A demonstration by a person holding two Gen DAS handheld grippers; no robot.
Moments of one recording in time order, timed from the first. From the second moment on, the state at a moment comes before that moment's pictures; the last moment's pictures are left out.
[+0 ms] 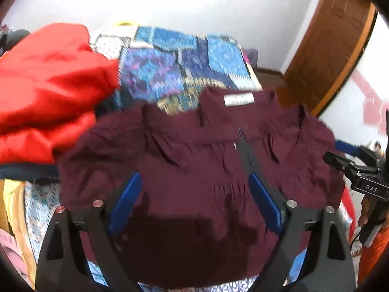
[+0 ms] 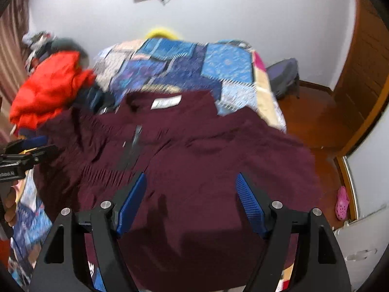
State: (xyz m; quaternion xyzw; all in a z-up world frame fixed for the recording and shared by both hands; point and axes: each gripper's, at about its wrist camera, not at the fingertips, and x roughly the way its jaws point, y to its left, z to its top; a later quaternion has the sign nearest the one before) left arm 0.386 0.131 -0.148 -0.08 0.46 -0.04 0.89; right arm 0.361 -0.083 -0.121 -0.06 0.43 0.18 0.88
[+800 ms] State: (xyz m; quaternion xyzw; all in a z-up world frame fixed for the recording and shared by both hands) left arm 0.306 0.166 -0.208 -0.12 0.52 0.01 0.85; right arm 0.317 -0.089 -0.155 -0.06 0.48 0.15 0.86
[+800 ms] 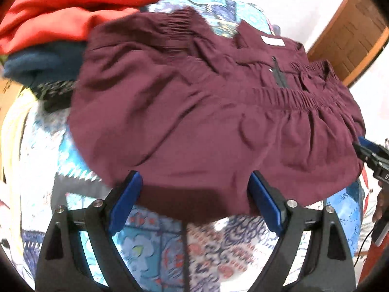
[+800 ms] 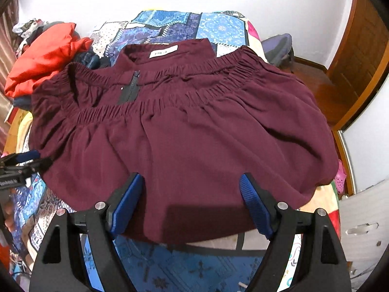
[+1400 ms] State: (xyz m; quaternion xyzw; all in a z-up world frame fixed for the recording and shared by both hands) left arm 0.293 0.253 -0.252 -0.38 0.47 0.04 0.80; right arm 0.321 -0.057 -0.139 -0.08 0.45 0.17 0.88
